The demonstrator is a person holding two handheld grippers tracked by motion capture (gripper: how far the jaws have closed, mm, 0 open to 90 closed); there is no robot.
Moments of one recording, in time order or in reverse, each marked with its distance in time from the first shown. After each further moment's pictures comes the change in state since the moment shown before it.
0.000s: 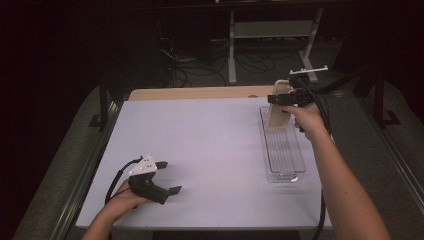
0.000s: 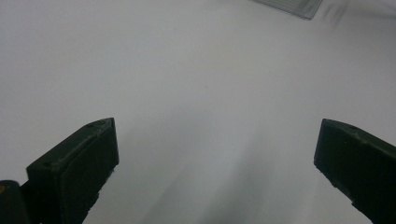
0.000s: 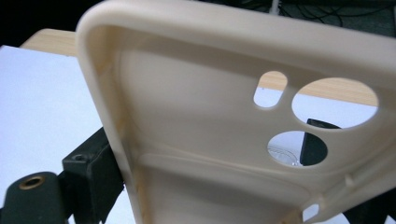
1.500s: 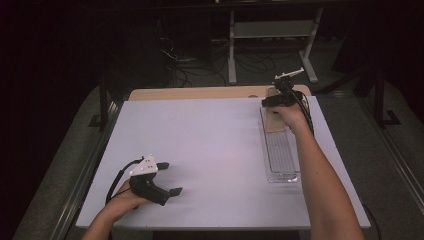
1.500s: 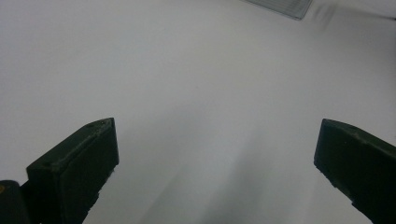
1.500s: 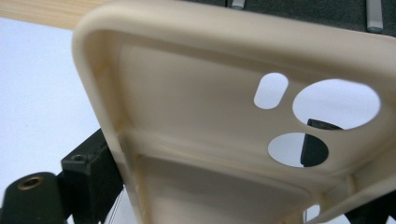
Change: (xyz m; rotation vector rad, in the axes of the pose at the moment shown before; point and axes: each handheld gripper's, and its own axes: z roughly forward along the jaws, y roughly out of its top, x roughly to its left) left arm -0.003 0.000 0.002 -0.001 -0.032 -0.014; right arm -0.004 0.001 0.071 0.156 -0.141 0.001
